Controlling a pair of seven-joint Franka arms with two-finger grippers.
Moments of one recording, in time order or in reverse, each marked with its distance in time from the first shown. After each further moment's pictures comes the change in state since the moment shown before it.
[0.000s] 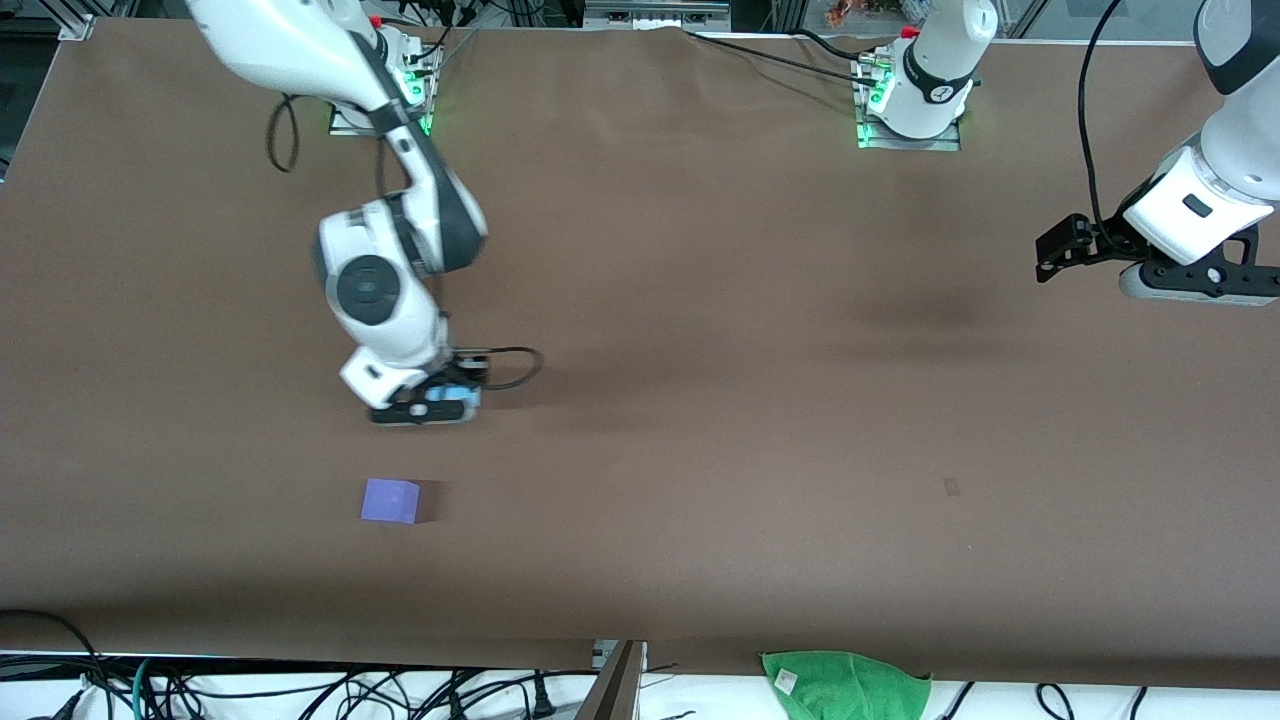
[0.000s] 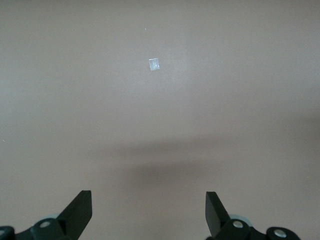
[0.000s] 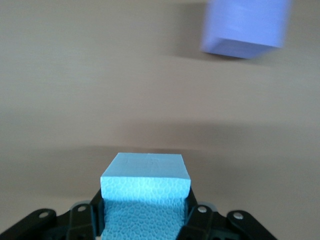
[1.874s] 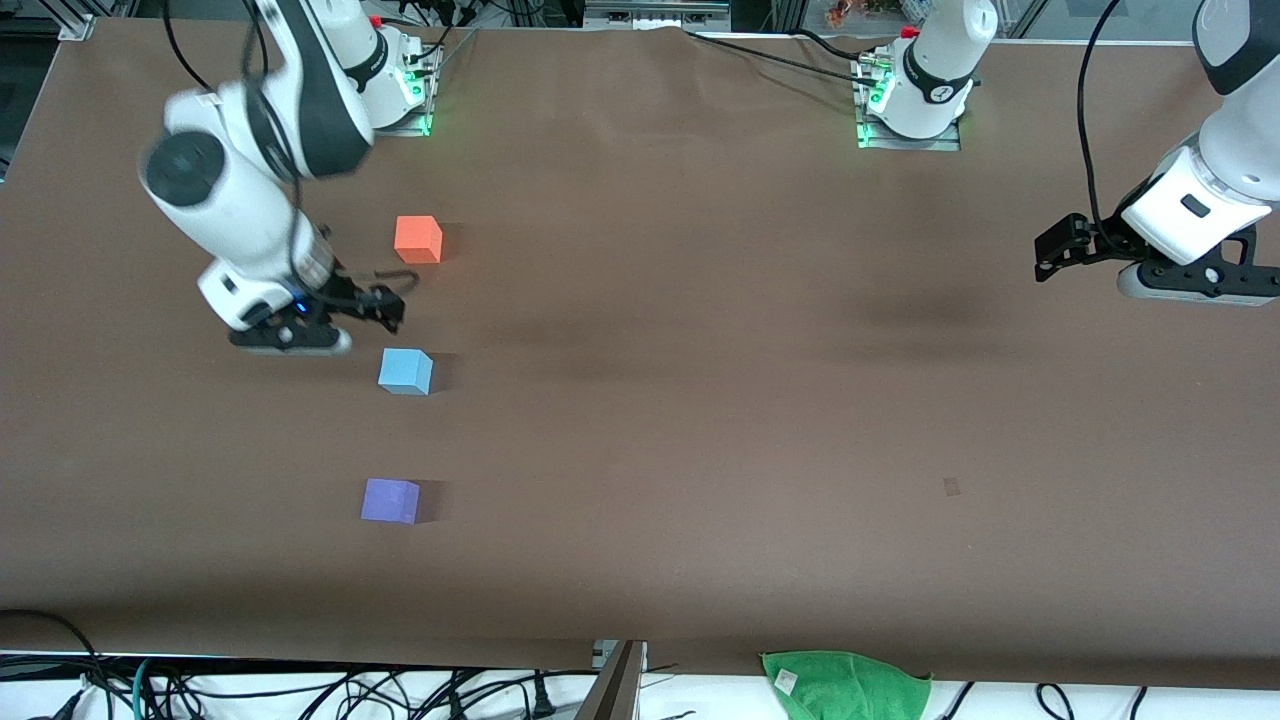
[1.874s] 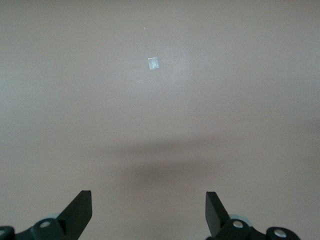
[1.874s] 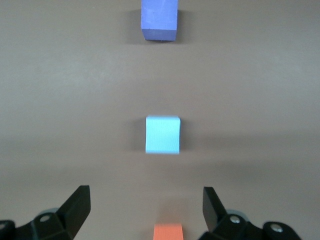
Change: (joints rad) left arm -0.001 0.001 -0.003 0.000 0.000 -0.004 0.000; right arm -0.054 -0.448 -0.015 -0.138 0.037 -0.286 -0.027
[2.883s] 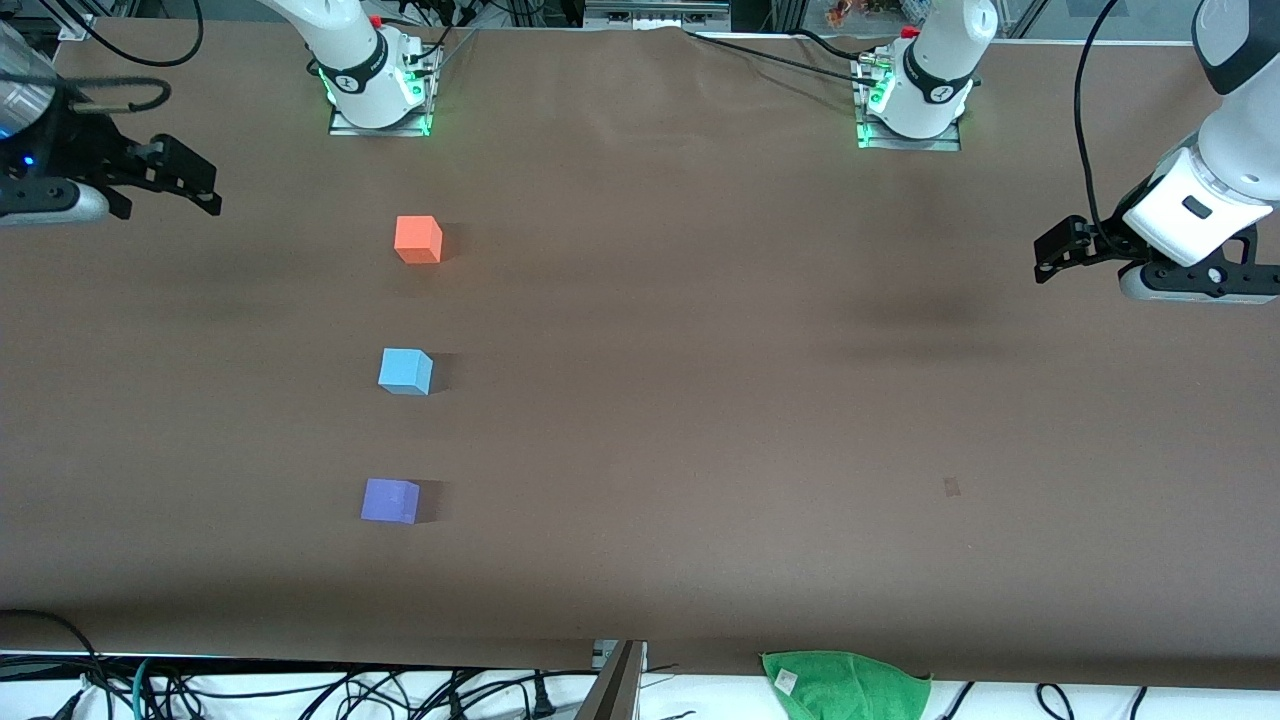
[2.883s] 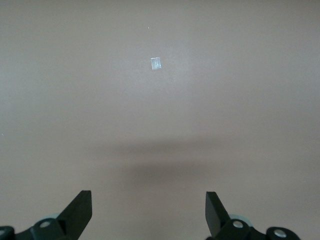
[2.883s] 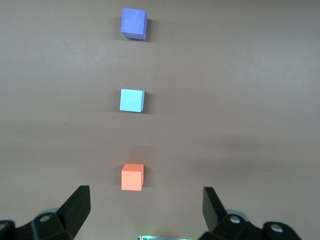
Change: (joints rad) left arm 0.000 0.000 0.000 0.000 0.000 0.000 -0.041; right arm -0.095 -0.066 -0.059 0.432 0.002 -0.565 -0.231
